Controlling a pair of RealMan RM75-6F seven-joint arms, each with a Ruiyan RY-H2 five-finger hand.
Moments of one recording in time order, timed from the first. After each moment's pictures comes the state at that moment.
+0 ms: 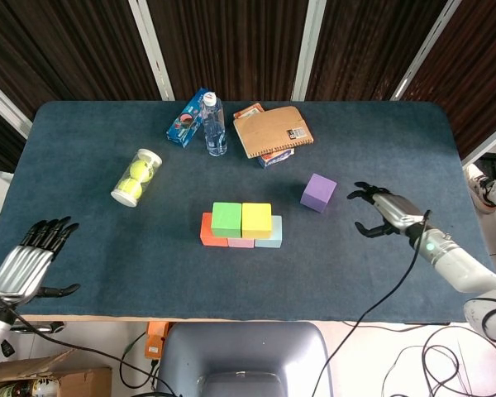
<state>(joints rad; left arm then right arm) -0.42 -0.89 0.10 -1.74 1.43 1.29 0.02 0.80 -0.91 0.09 -1.58 -1.29 0.51 0.52</state>
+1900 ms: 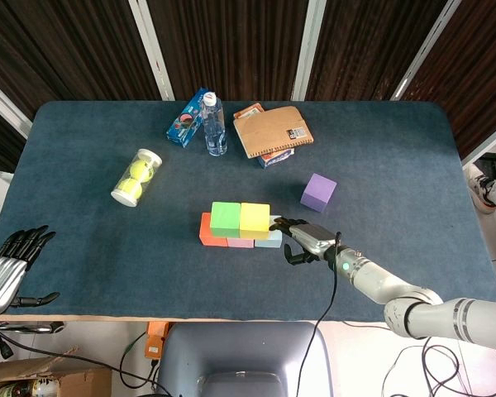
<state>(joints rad) -0.30 -0.92 0.05 -1.55 1.56 1.29 -0.20 1.03 -1.12 0.08 -1.75 -0.85 0.48 0.10</state>
